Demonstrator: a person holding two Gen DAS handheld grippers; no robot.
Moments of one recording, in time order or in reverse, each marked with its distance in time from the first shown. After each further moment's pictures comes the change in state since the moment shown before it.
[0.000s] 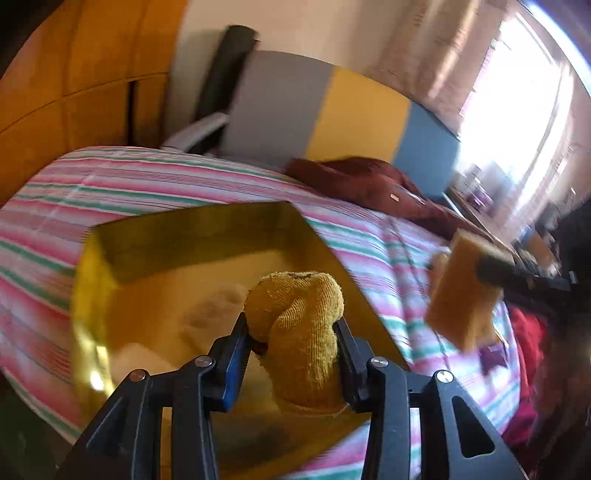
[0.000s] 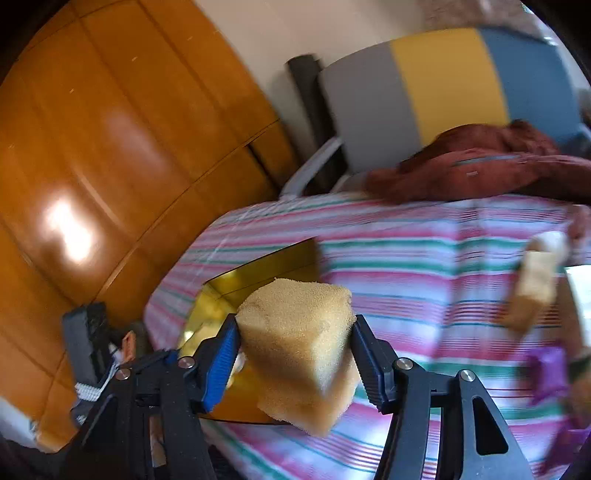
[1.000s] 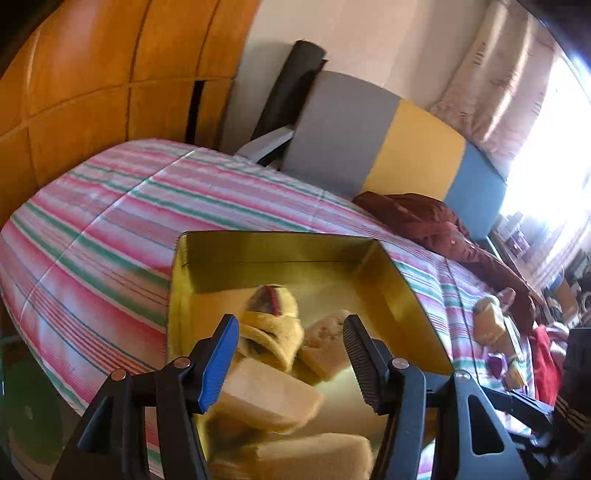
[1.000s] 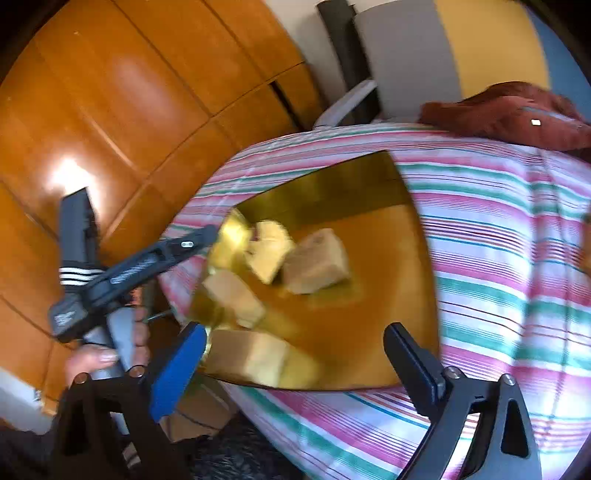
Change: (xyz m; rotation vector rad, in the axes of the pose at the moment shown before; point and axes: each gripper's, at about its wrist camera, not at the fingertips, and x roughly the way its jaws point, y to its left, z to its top) left arm -0.017 0.065 0.013 -0.117 -0.063 0.108; right arm 0.075 0.053 -0.056 -0.032 0.186 0.000
